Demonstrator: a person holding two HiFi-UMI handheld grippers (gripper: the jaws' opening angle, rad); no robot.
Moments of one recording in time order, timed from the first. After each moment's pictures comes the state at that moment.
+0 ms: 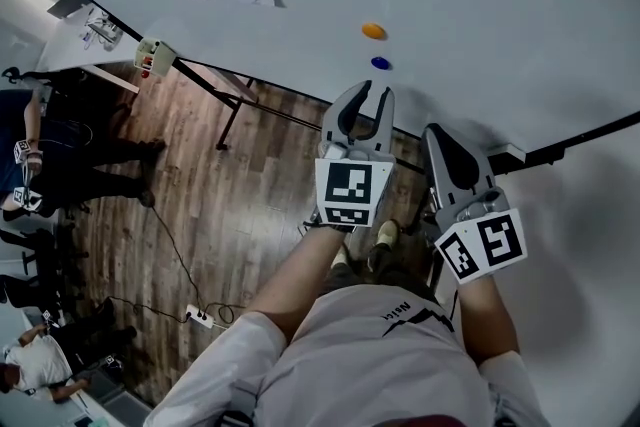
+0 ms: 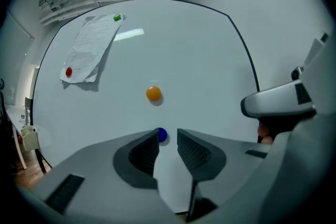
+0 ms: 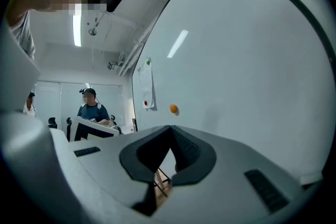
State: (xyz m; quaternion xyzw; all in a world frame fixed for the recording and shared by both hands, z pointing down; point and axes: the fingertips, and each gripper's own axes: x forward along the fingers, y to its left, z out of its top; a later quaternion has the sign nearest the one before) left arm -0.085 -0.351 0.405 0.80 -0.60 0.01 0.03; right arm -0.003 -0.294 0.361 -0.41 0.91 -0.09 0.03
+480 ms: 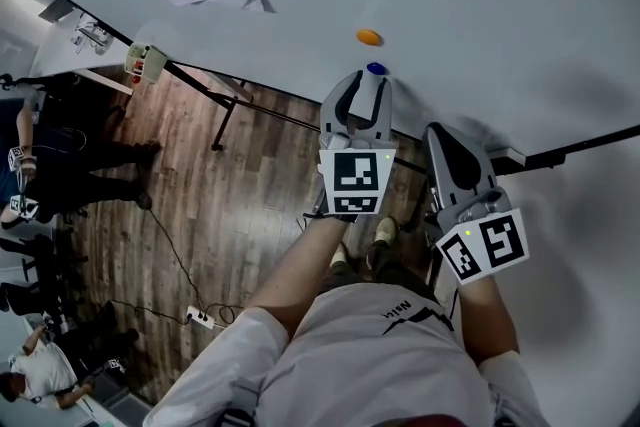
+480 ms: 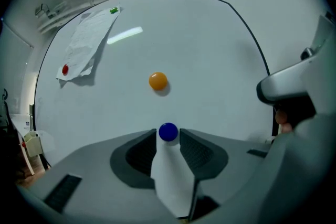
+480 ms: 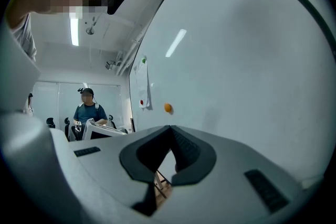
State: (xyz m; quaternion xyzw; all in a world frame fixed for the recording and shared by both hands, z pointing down) left arm -0.091 -0.385 0.421 0.78 -0.62 0.04 0.01; right arm 0.000 -0.311 0.367 -0.42 0.90 -0.09 0.03
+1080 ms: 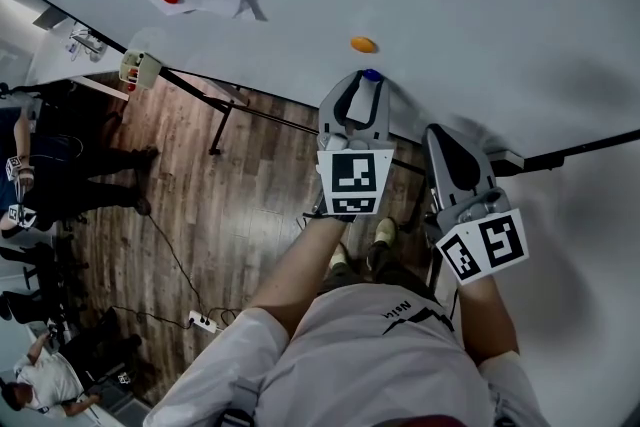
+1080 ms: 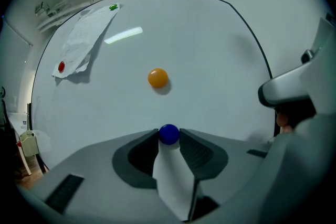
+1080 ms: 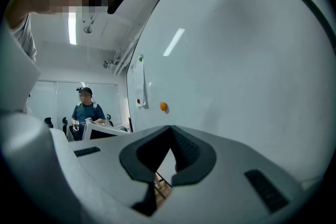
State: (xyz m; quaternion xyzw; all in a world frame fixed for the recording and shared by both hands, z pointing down) left arm -0.089 -0.399 0.423 0.79 -0.61 0.03 0.01; right arm 0.003 -0.323 0.372 -0.43 0.90 -0.09 0.03
